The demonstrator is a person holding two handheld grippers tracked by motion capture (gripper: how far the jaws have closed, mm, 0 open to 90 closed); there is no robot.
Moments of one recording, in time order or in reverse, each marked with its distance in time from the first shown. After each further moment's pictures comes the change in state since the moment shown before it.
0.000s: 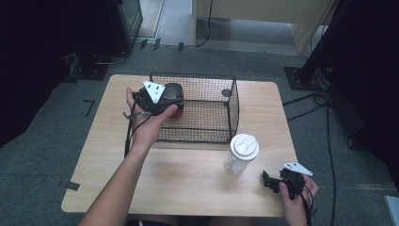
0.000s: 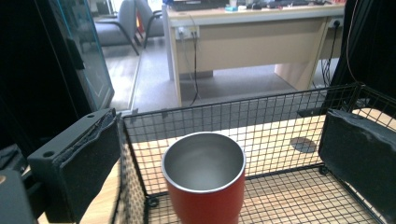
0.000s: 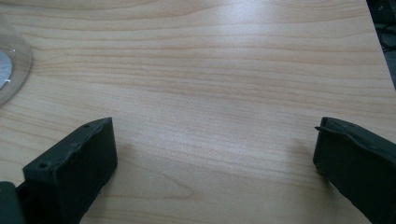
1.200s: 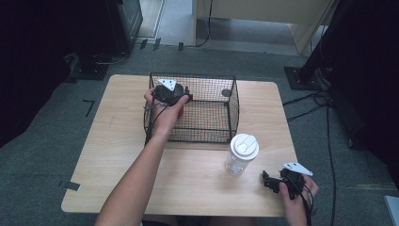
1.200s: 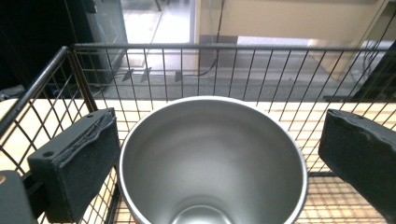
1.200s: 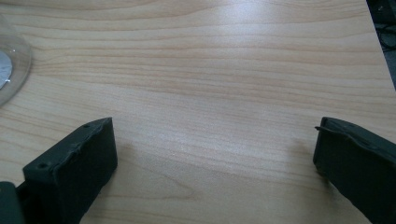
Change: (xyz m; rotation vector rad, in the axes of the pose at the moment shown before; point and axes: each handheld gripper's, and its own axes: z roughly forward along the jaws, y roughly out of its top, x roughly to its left) left arm -0.021 -0.037 0.104 0.146 0.089 -0.158; right arm 0.000 0.000 0.000 0.000 0.000 0.000
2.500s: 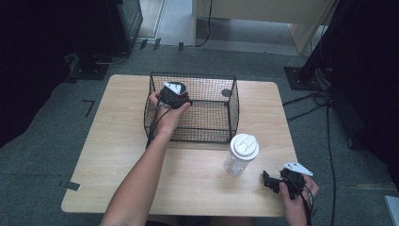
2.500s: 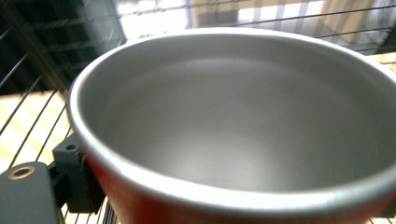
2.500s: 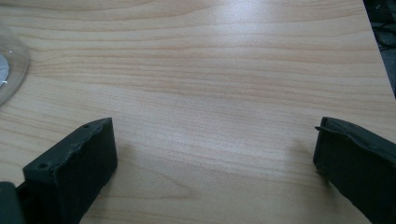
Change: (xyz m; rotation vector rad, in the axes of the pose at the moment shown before) left arm 0.002 -0.029 0.035 0.111 0.057 0.129; right arm 0.000 0.000 0.000 -0.001 -0.007 0.006
